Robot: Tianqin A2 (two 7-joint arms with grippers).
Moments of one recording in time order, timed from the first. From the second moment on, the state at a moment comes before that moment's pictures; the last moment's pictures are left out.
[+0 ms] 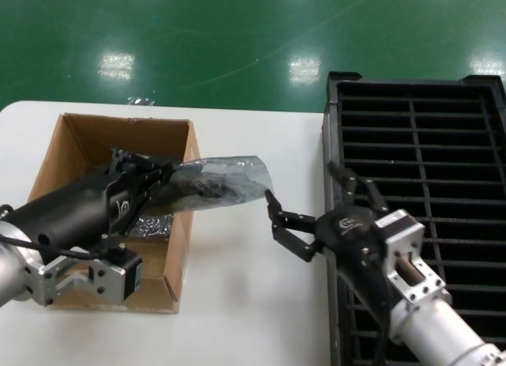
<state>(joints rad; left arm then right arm) -0.23 -0.78 1.67 -2.00 -0.95 0.61 0.21 0.41 0.51 -2.36 1.68 2.21 0.23 -0.18</state>
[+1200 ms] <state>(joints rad) -0.23 -0.78 1.67 -2.00 -0.95 0.61 0.21 0.61 0.54 -2.59 1.65 2.35 0.24 -0.31</state>
